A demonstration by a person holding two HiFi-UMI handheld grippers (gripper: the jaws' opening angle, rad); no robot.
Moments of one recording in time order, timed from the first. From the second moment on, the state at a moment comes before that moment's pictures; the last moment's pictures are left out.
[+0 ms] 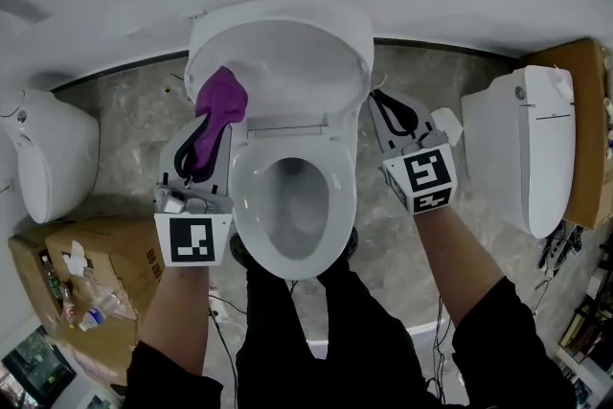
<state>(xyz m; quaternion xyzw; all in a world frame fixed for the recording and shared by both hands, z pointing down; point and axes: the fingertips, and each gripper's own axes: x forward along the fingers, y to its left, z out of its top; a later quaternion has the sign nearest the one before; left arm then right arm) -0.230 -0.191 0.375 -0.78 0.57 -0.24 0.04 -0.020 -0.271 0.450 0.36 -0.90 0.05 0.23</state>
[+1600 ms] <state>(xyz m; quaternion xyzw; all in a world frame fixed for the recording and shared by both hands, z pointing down) -0.252 -0.252 0.447 -0.77 0.53 -0.34 0.13 -0.032 -0.312 0.473 0.38 -0.90 -0.01 0.23</state>
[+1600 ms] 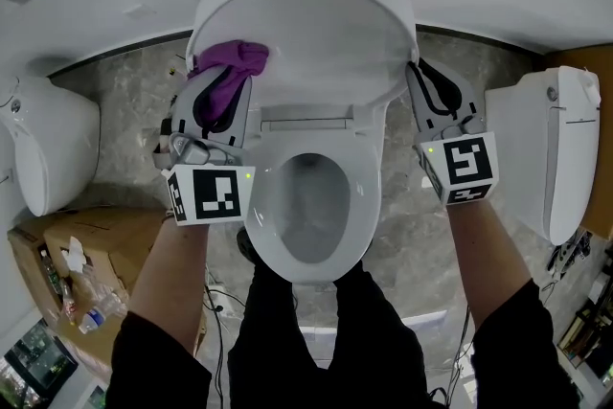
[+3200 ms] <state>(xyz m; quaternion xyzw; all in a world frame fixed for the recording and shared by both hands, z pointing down) -0.237 -0.235 0.547 -0.79 0.47 -0.38 0.09 -0.032 -0.313 0.474 0.39 -0.90 -0.01 0.22</state>
